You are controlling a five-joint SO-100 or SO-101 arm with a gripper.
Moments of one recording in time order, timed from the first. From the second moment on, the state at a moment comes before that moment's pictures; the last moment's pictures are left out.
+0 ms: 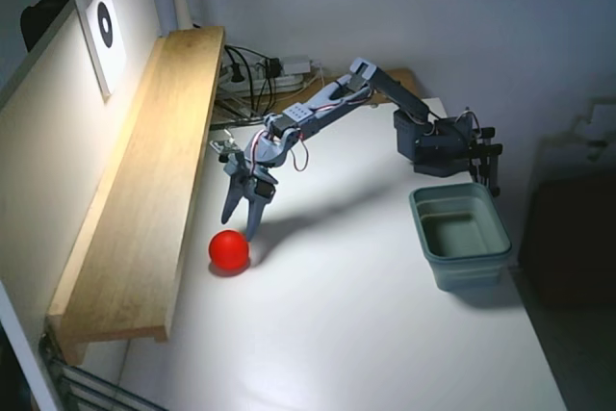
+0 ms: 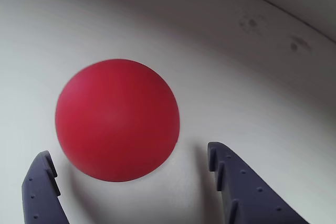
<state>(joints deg) -2.2 44.1 47.6 35.2 -90.1</state>
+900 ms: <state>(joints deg) -2.4 34.5 31.0 42.9 -90.1</state>
